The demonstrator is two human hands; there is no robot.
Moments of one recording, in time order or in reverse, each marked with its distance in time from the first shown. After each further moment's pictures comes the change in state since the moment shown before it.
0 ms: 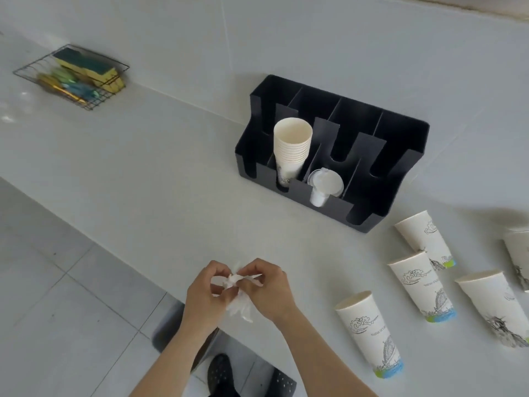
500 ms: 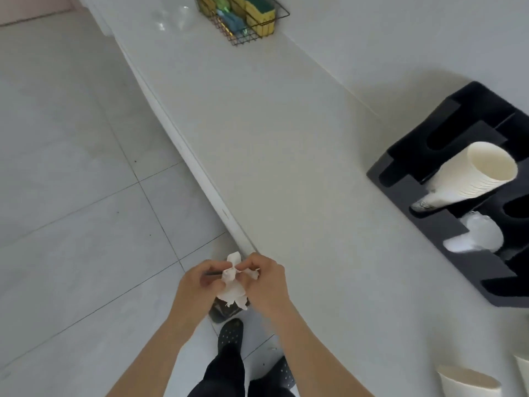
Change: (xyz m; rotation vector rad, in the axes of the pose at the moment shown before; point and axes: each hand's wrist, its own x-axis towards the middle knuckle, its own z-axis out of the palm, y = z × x) left_hand -0.041 -0.145 -0.142 -0.442 0.218 -0.366; right_hand 0.004 -0.025 0.206 -0.238 -0.303 -0.057
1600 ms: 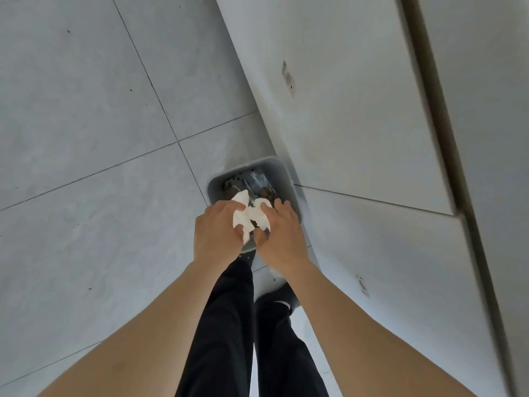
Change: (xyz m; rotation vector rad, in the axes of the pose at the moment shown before) left_hand 0.210 -0.319 0.016 0.693 0.026 -0.120; right_hand 0.161 0.260 0.205 -0.780 -0.374 0.147
